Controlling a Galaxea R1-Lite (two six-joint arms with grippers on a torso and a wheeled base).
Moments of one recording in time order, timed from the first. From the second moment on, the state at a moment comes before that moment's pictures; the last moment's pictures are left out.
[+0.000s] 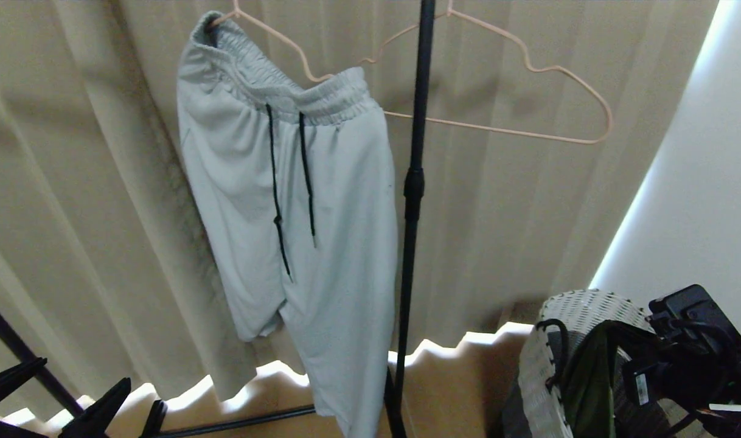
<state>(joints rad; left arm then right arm) -0.02 0.85 -0.06 -0.54 -0.04 0.19 0.27 1.47 -0.06 -1.08 -0.21 -0.23</state>
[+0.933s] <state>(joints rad) -0.03 0.85 -0.06 -0.54 -0.04 0.19 0.27 1.45 0.00 -1.22 -0.20 -0.14</state>
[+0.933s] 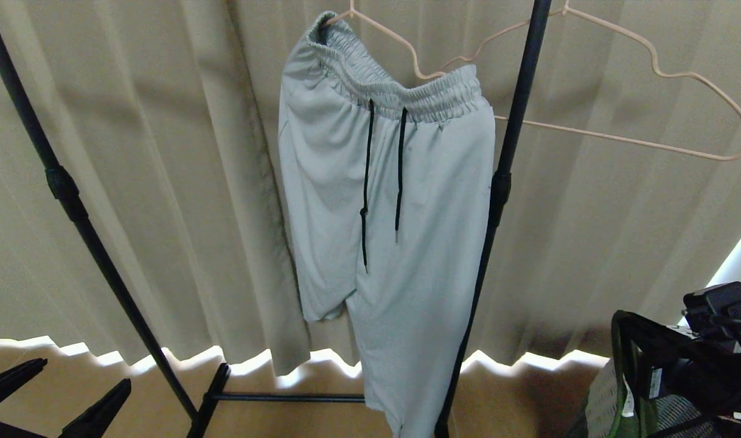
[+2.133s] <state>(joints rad) -0.03 0.84 -0.06 -0.54 -0.04 0.19 0.27 1.42 0.00 -1.21 -0.20 -0.14</state>
